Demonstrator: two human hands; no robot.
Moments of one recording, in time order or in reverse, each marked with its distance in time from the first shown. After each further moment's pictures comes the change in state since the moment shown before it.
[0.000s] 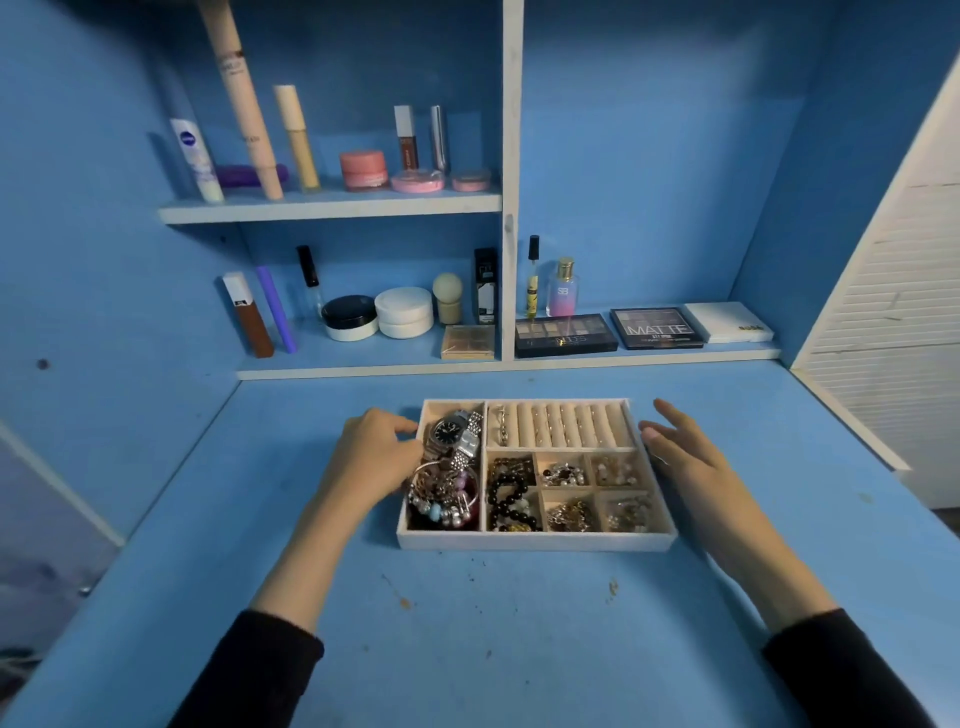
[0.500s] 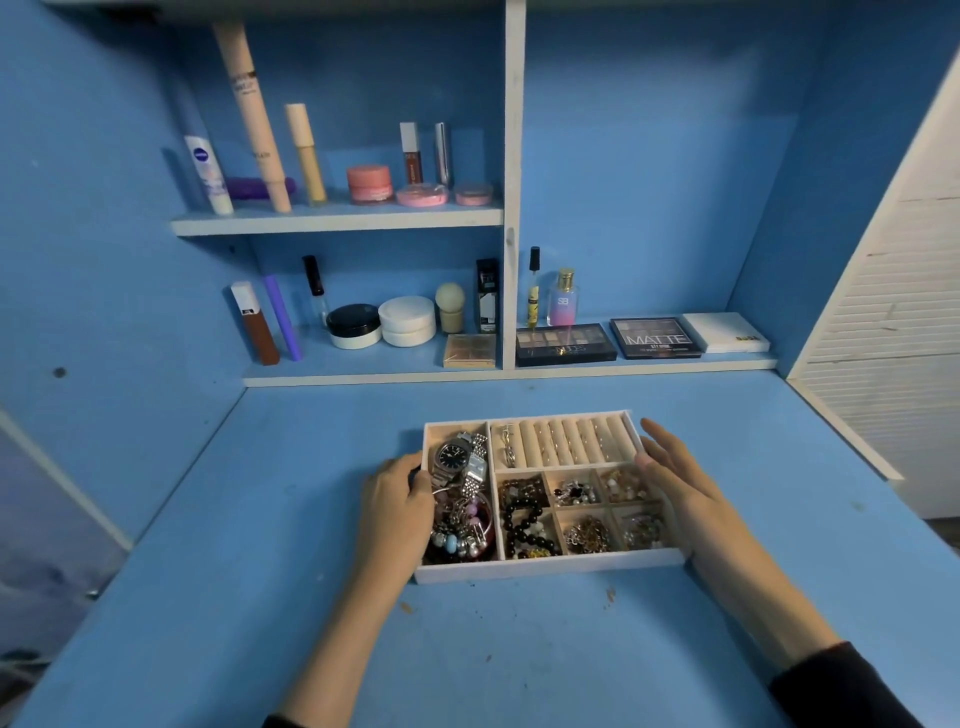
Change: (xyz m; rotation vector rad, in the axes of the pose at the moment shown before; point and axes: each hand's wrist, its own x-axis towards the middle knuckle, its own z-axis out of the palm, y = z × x) left_hand -0.042 -0.007 0.037 -0.139 0.228 0.045; right_hand -0.020 0.002 0.002 0.014 -0.068 -0.045
